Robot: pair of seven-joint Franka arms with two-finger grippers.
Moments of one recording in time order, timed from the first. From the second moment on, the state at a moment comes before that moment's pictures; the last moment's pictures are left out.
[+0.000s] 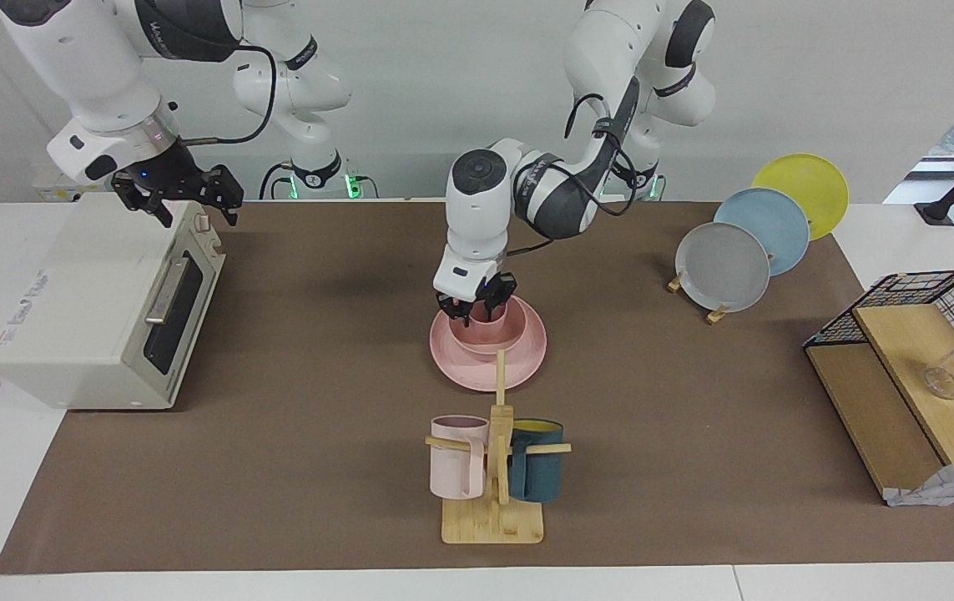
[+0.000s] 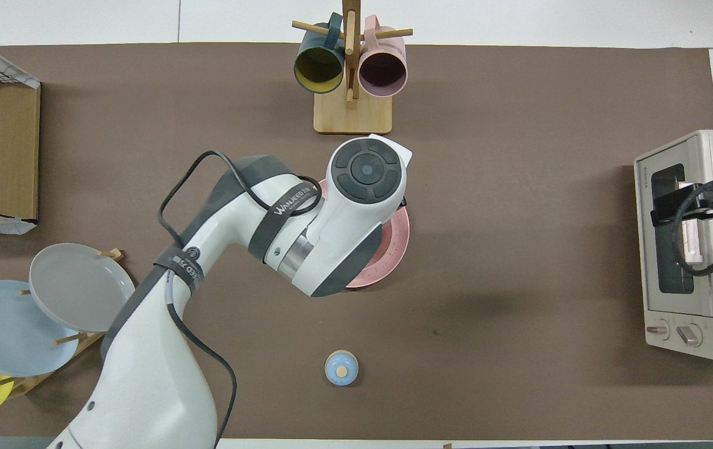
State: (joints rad) left arm -0.71 0.45 -0.03 -1.49 0.02 1.96 -0.98; right arm 0.06 -0.03 -0.09 -1.64 -0.02 1.49 -0.05
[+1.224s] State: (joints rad) left arm -0.08 -0.02 -0.02 -1.64 0.02 1.49 -0.05; right arm 0.06 -0.03 -0.07 -1.63 -0.02 1.49 -0.05
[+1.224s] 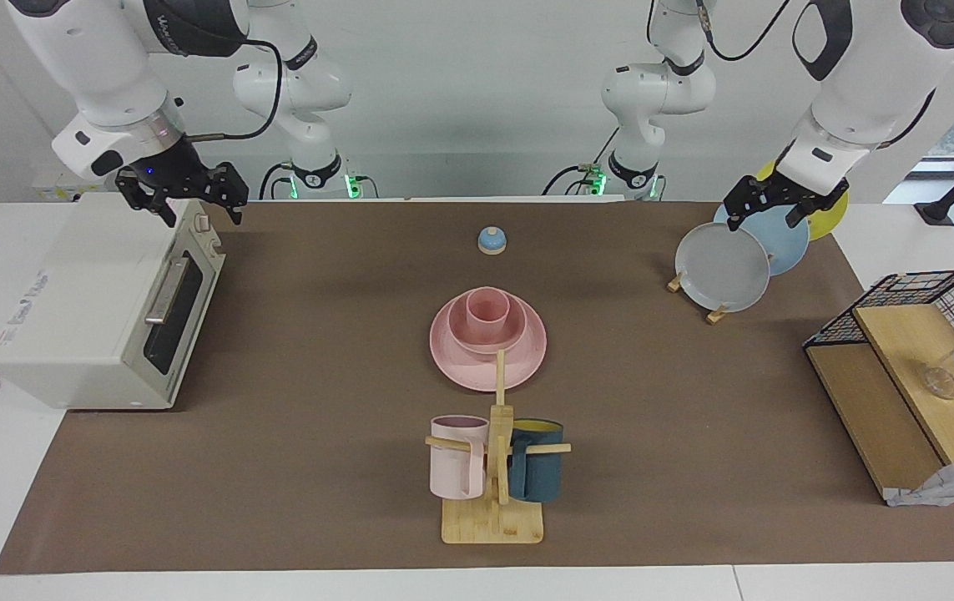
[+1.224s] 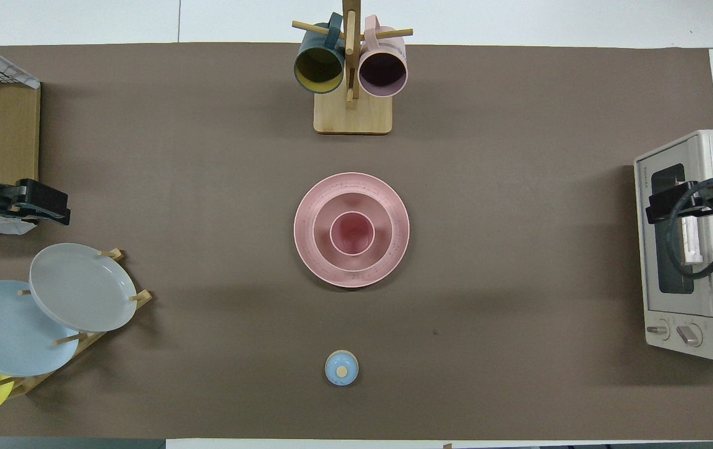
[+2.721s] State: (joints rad) left arm 0.00 -0.04 -0.07 -1.65 -0.05 1.56 -0.02; right arm 0.06 -0.03 -0.07 -1.63 -0.02 1.49 -0.05
